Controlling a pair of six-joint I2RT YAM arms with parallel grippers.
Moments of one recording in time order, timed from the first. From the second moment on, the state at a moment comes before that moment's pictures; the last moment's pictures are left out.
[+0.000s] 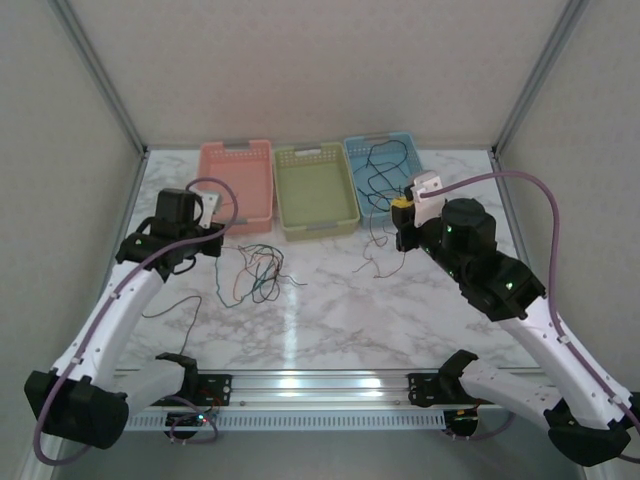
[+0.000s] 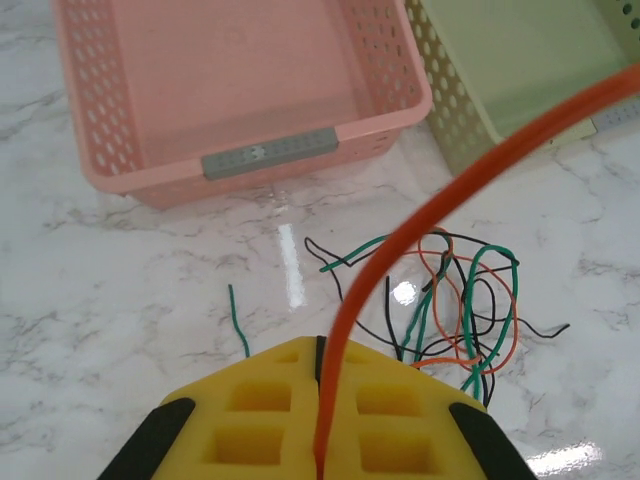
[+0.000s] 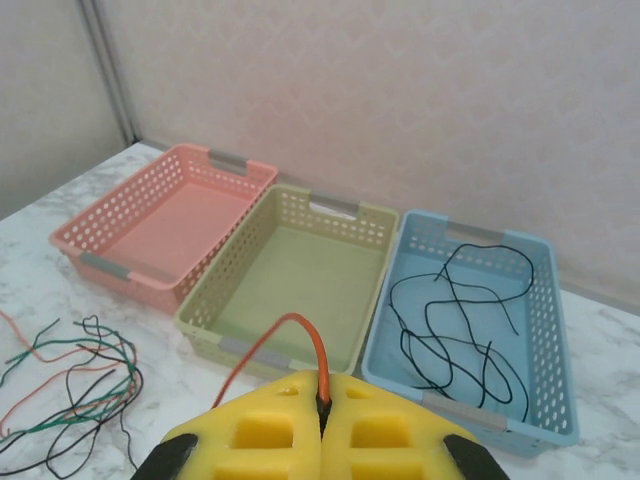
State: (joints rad) left arm -0.24 1.07 1.04 -0.79 0.02 -0.05; right arm 0.72 0.90 1.19 -0.59 0.22 0.01
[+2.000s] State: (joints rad) left arm -0.23 0.83 0.83 -0.81 0.10 -0.10; right arm 0.61 2.30 2.50 -0.56 0.32 0.08
